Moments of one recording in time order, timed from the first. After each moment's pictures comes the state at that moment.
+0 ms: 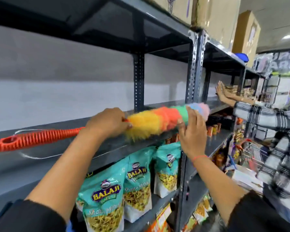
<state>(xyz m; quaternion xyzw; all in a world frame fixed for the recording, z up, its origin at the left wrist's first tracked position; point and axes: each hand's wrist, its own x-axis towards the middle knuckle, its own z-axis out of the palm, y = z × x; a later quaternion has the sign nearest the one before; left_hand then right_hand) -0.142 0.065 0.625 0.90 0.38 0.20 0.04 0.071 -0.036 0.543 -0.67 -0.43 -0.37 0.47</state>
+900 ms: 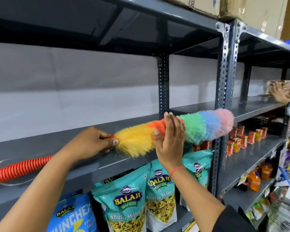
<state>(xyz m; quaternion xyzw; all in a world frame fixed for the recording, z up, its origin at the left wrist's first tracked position) -0.216 0.095 0.597 0.85 0.40 0.28 0.19 0.002 0.055 0.524 -0.55 -0.51 -0.31 0.58</state>
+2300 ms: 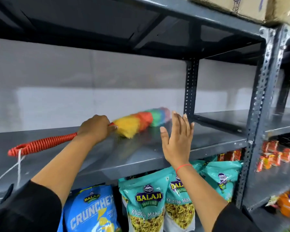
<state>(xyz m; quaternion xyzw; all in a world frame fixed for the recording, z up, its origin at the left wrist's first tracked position) -0.269 0.151 0.601 0.78 0.57 0.26 -0.08 -0.044 0.083 0.538 -0.56 -0.54 -0.32 0.54</state>
